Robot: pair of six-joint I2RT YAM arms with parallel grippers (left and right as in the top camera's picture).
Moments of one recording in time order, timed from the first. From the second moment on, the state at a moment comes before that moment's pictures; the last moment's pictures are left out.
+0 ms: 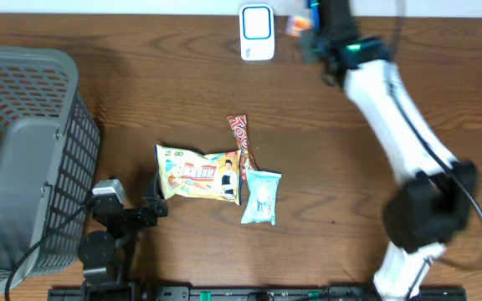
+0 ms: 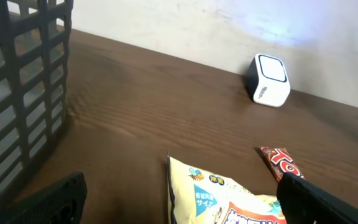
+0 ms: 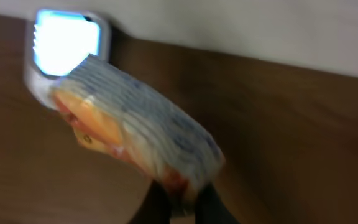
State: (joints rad) left arm 0.10 0.03 0.08 -0.25 0.16 -0.26; right arm 0.29 1.93 1.83 -0.72 0.26 0.06
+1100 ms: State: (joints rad) left arm 0.10 0.03 0.08 -0.25 0.16 -0.26; right arm -0.60 1.83 1.05 -0.26 0.73 0.97
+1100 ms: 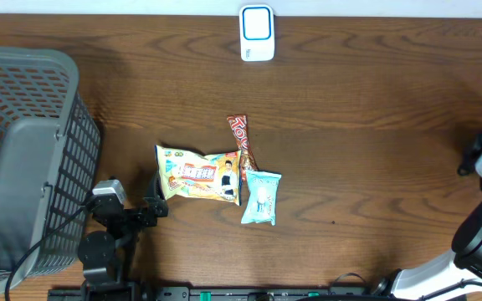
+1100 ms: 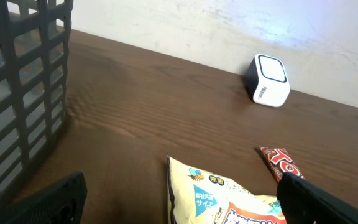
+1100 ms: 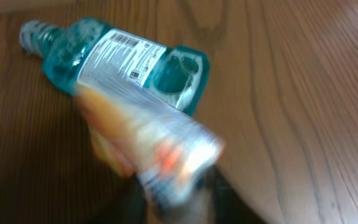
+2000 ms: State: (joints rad) left arm 0.10 0.03 0.08 -0.25 0.16 -0.26; right arm -0.08 1.20 1.05 -0.47 -0.47 0.79
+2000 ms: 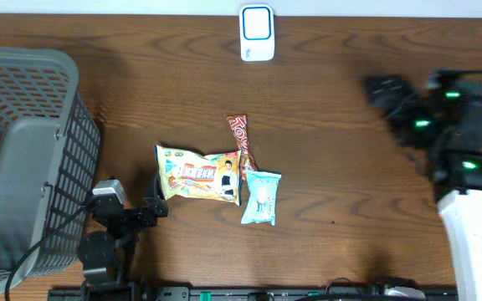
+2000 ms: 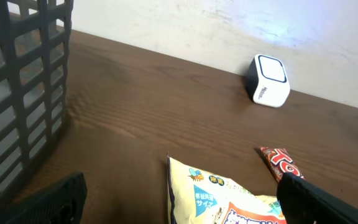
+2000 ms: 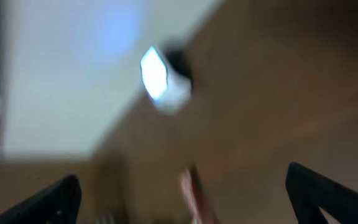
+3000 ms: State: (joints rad) left arm 0.10 0.03 0.08 -0.25 0.16 -0.26; right arm 0.90 1.79 1.10 -0.71 0.31 0.63
